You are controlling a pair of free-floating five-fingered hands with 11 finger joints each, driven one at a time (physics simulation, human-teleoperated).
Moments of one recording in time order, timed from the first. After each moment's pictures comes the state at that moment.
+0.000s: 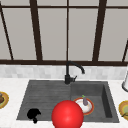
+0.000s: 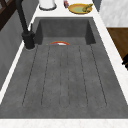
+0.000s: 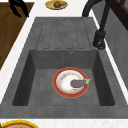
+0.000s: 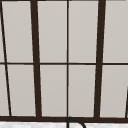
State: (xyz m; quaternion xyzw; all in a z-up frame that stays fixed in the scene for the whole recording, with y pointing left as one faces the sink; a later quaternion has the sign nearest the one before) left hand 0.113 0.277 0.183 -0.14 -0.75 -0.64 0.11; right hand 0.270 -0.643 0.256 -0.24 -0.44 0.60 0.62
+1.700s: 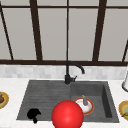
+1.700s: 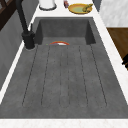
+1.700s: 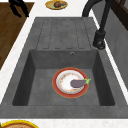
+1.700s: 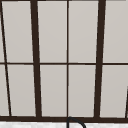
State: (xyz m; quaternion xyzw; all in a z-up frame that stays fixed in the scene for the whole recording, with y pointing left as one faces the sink) left hand 0.113 0.277 0.183 -0.14 -0.75 -0.64 0.11; right hand 0.405 -0.754 0.228 -0.29 -0.37 0.65 0.60
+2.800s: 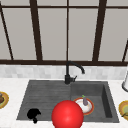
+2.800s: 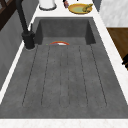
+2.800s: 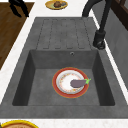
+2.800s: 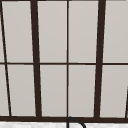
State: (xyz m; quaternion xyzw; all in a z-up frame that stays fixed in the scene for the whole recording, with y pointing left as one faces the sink) left hand 0.113 0.277 0.183 -0.14 -0.75 -0.64 0.11; right hand 0.392 -0.715 0.147 -0.37 -0.24 0.66 0.61
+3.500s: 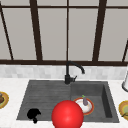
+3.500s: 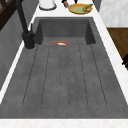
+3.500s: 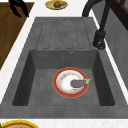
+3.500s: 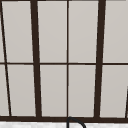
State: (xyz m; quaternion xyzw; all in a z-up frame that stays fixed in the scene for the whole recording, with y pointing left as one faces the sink) left hand 0.113 0.277 0.183 -0.14 -0.75 -0.64 0.11; right hand 0.378 -0.720 0.116 -0.42 -0.32 0.63 0.57
